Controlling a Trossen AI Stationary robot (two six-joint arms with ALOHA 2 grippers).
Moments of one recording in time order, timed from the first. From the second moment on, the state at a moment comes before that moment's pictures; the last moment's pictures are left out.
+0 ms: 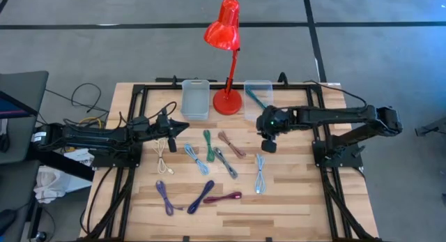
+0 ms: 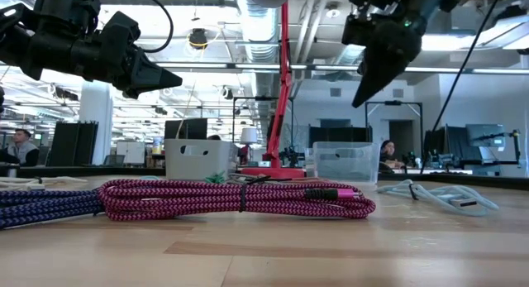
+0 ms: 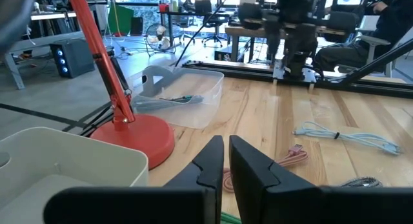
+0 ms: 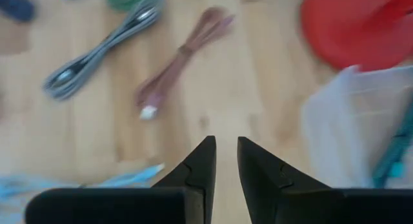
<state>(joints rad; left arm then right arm) 0.16 0.63 0.11 0.58 -0.12 0.02 -0.11 1.29 0.92 -0.62 0.07 0.01</state>
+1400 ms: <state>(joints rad) 0.16 0.63 0.11 0.58 0.03 -0.05 0.33 1.57 0.96 -0.65 -0.09 1.09</state>
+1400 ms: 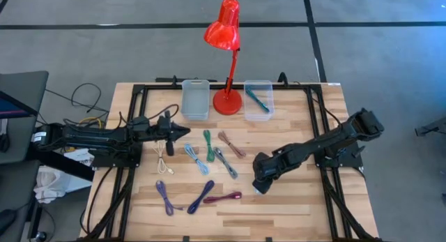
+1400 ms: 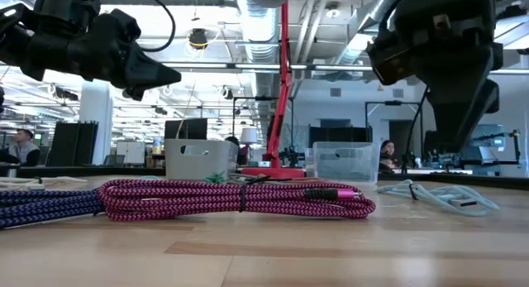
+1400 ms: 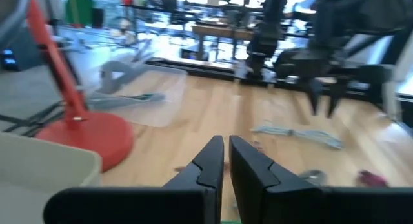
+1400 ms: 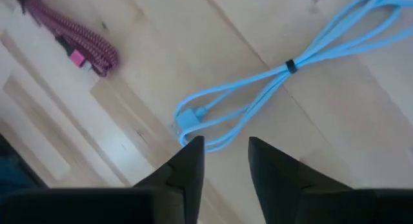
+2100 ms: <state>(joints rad) 0.16 0.63 0.11 0.58 0.11 -0.07 0.33 1.75 0.96 -0.53 0.09 1.23</state>
